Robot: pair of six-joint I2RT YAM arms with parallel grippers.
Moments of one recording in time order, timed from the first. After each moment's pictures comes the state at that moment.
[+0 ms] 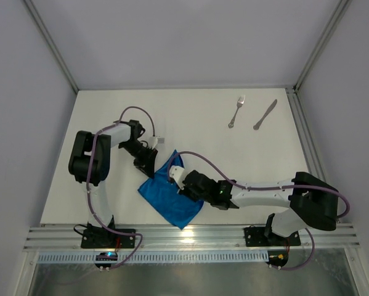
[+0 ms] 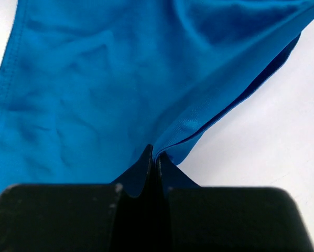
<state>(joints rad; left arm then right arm) -0.21 1.99 1.24 -0.96 0.66 0.42 1.16 1.44 0.70 0.05 0.21 -0.09</state>
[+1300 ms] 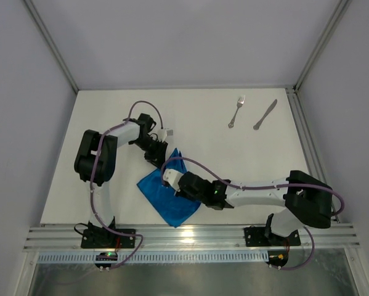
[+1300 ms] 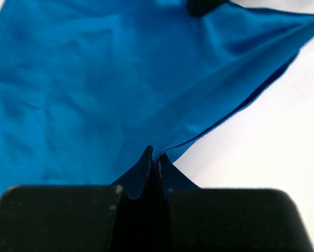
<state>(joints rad) -0.31 2.01 1.32 -0.81 0.66 0.22 1.19 1.49 0.75 -0.01 0.28 -0.17</state>
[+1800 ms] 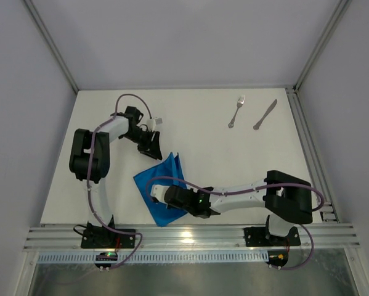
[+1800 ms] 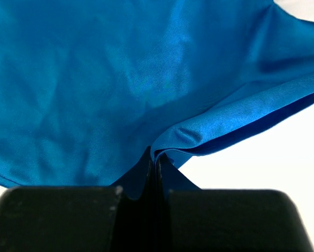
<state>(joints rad) -0.20 2.03 1.38 -0.79 0.76 0.21 1.33 1.66 0.88 -0.10 0.40 -0.26</state>
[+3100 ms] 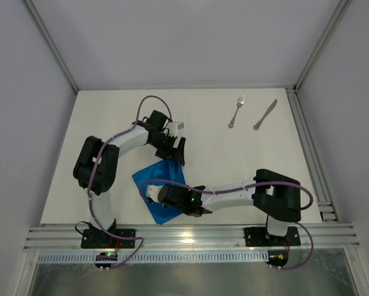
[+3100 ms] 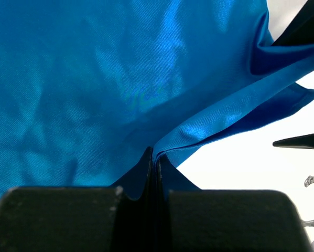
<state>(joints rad) -0.46 1.90 1.29 -0.56 0.56 -0.06 1.33 1.76 0.96 -0.14 0.47 -0.34</state>
